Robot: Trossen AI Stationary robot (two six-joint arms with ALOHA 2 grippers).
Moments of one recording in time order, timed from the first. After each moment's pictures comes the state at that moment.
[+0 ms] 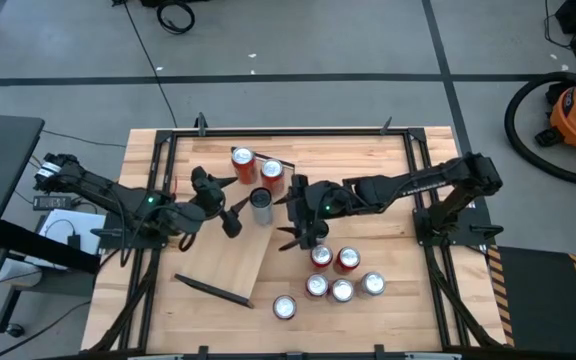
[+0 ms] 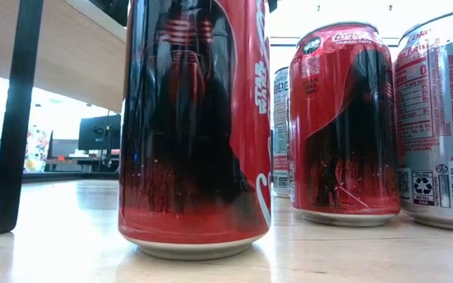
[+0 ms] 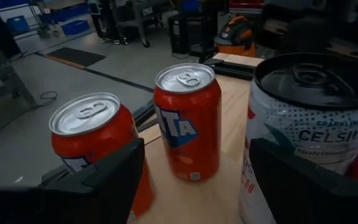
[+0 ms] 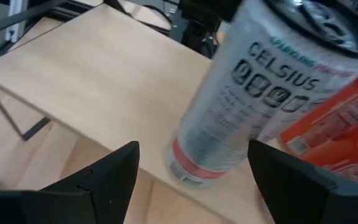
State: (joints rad) left arm -0.36 1.05 0.84 -0.24 -0.96 -0.31; right arm 0.13 1.62 1.34 -0.24 0.15 -0.22
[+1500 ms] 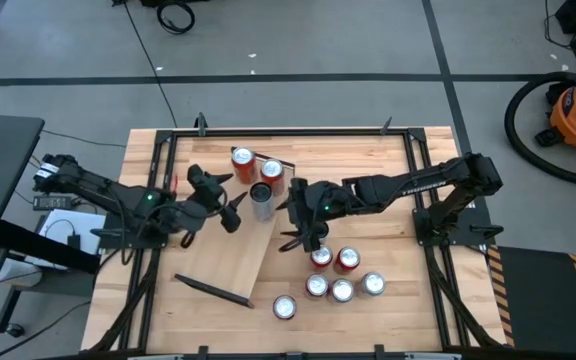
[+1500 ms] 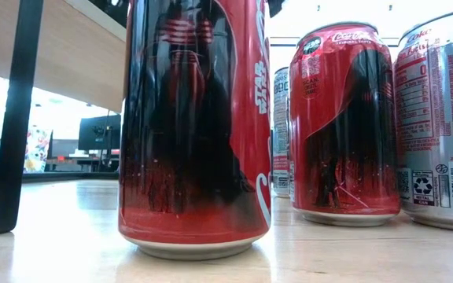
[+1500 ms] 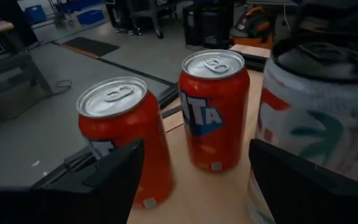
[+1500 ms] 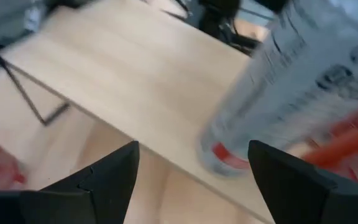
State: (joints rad) left arm -0.33 1.04 0.84 -0.33 -0.98 -0.38; right arm 0.13 1.63 1.34 -0.29 0.07 -0.19
